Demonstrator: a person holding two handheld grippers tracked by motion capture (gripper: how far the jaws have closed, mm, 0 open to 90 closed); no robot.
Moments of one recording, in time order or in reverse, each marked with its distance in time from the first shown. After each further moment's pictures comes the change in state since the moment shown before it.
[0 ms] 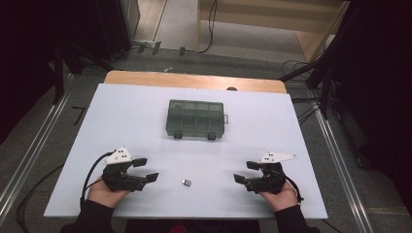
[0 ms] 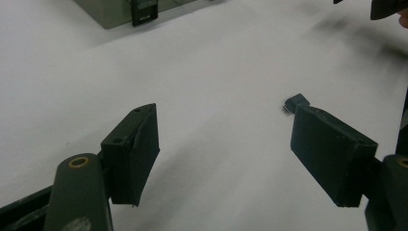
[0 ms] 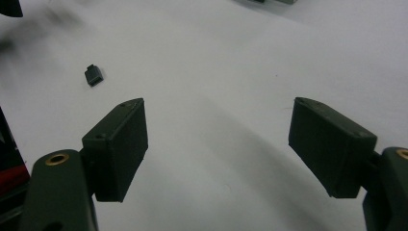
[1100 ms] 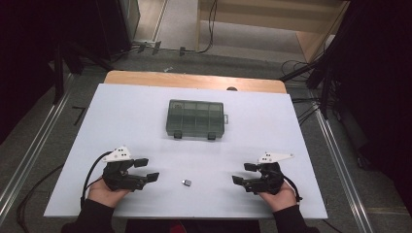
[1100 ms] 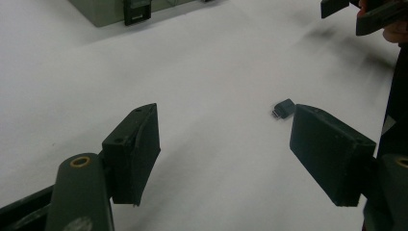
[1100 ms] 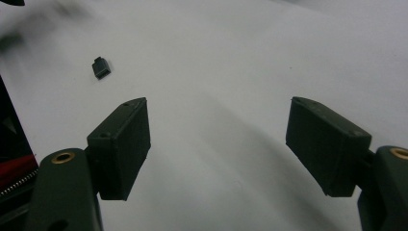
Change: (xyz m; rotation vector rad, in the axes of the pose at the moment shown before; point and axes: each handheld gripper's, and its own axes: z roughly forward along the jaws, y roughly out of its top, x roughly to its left) left arm 0.001 0.002 0.000 0.000 -0.018 -0.033; right arm 0.001 0.000 0.004 0.035 0.036 0.009
